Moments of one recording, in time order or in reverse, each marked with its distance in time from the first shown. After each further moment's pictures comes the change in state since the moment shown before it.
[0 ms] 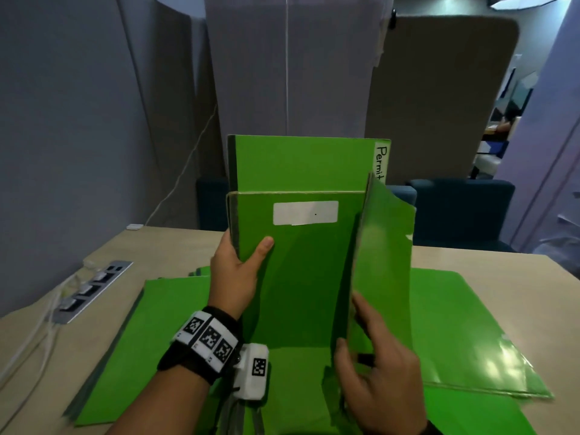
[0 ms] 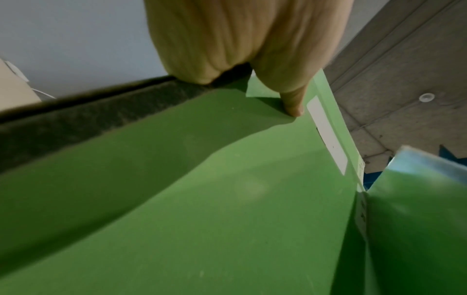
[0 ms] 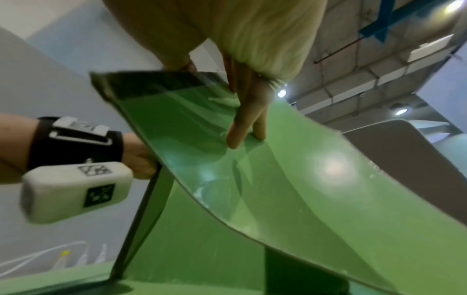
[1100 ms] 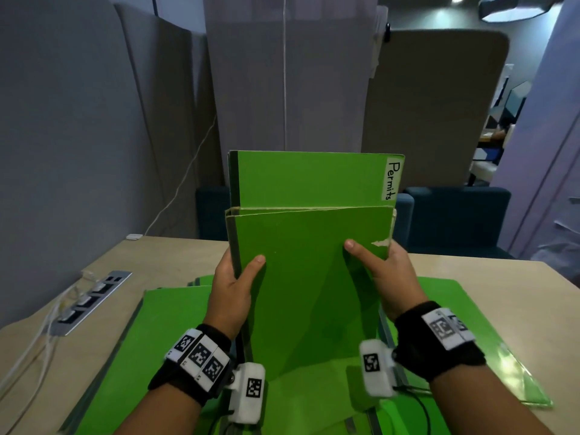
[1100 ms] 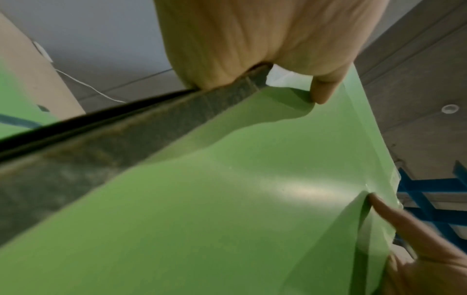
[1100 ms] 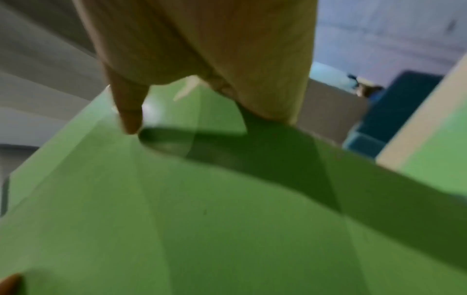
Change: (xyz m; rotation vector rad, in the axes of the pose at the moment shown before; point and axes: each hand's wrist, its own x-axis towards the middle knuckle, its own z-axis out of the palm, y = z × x) left_hand -0.011 0.004 -0.006 -0.119 -0.098 -0.088; right_hand 0.140 0.029 -0.024 0.725 -0.048 0.568
